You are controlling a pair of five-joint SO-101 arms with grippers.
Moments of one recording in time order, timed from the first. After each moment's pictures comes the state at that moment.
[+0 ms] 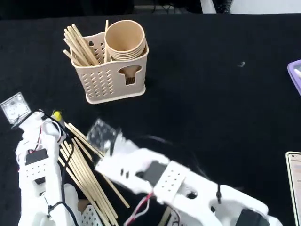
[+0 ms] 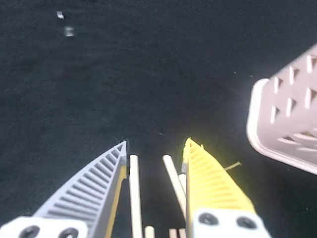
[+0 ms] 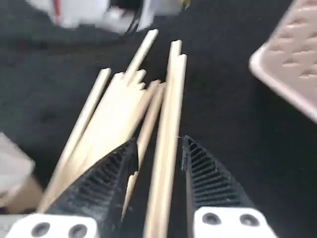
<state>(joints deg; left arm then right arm) -26.5 -52.9 79.5 20.7 11.5 -58.1 -39.9 71.3 18.2 1.4</state>
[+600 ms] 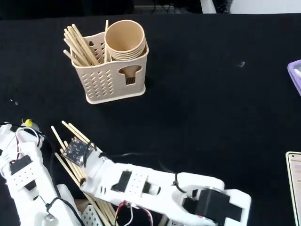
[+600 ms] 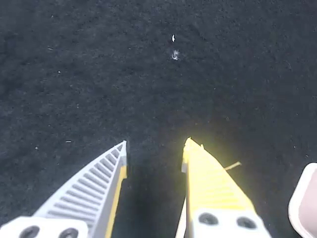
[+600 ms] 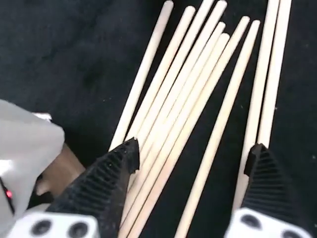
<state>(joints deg) -42.3 -52.9 79.5 20.7 21.2 -70.2 -11.9 61.8 13.5 -11.5</state>
